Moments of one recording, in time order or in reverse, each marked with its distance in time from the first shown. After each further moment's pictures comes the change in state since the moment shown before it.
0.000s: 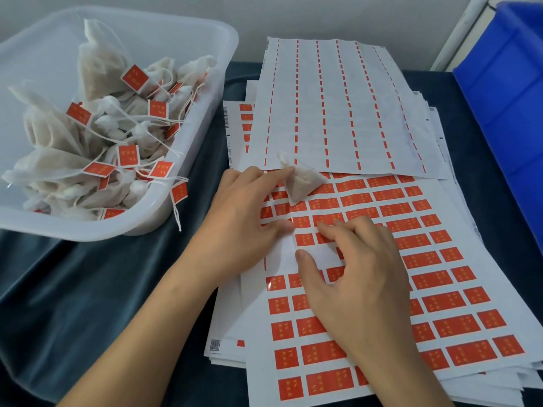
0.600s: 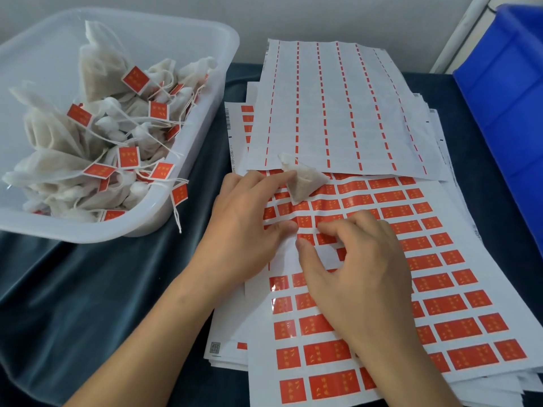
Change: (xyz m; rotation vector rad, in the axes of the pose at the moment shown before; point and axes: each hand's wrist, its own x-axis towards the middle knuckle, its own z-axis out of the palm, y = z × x) left_hand -0.003 -0.003 0.016 0.031 0.124 -0.003; right_hand 0.011 -0.007 -0.003 -0.015 0.008 0.037
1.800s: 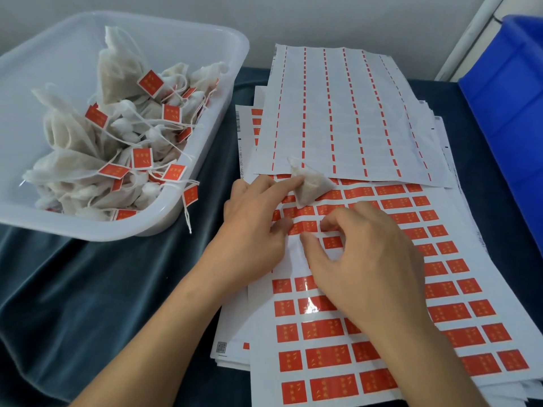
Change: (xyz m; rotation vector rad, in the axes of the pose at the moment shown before) left_hand 0.000 0.003 -0.003 -0.099 -0.098 -0.044; right_hand 0.021 -0.004 -0.007 -0.209 -0.090 -0.061
